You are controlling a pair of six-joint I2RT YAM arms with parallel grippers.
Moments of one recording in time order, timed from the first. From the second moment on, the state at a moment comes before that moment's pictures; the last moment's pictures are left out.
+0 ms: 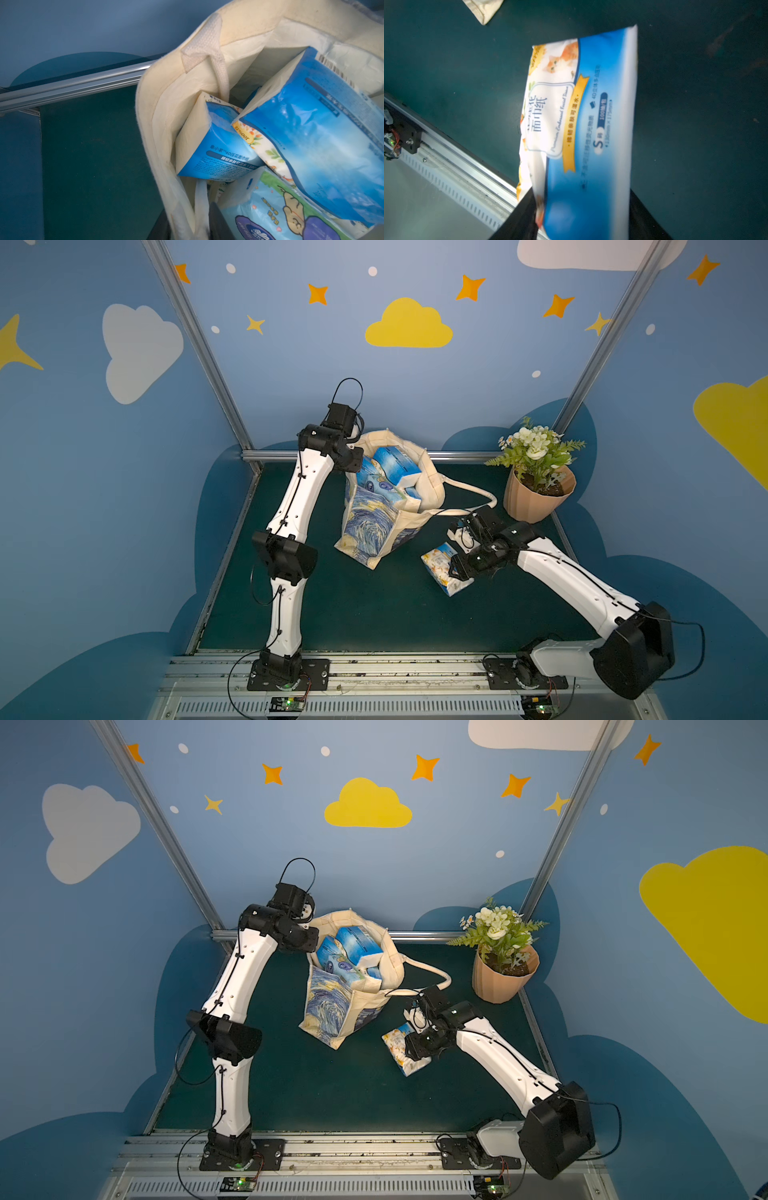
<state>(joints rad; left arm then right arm) -0.29 2.16 2.57 -1.33 -0.08 -0.10 0.55 1.31 1.07 -1.04 -0.23 0.10</state>
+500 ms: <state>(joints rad) -0.29 2.17 2.57 -1.32 -0.08 -0.10 0.55 1.33 1.16 -1.16 -0.28 0.09</state>
